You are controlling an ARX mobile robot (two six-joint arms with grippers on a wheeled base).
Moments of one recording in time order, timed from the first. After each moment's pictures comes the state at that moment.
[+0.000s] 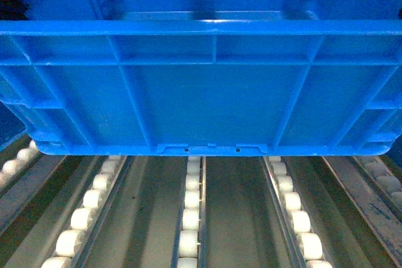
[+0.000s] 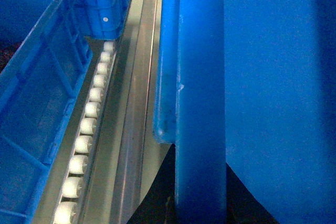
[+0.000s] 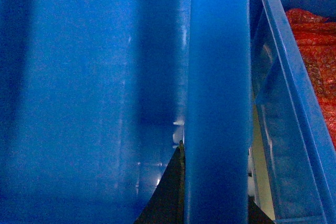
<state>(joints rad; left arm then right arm) -0.14 1.41 1.05 -0.16 -0.08 -0.13 0.16 1.49 1.12 -0.20 0.05 0.11</state>
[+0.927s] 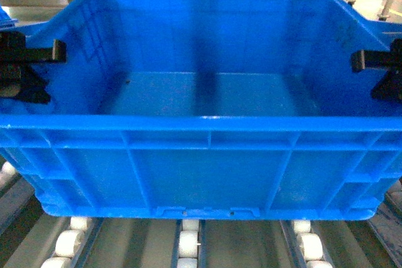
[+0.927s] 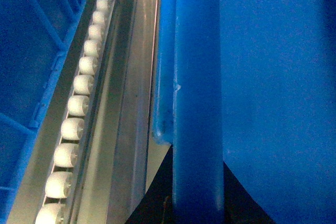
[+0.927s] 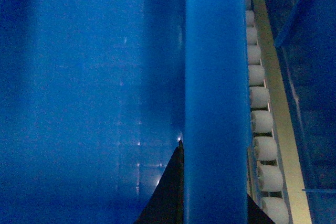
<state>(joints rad) -0.15 1.51 0.90 -0.04 -0.09 -0.08 0.18 1.60 1.00 -0.12 0.05 0.18</state>
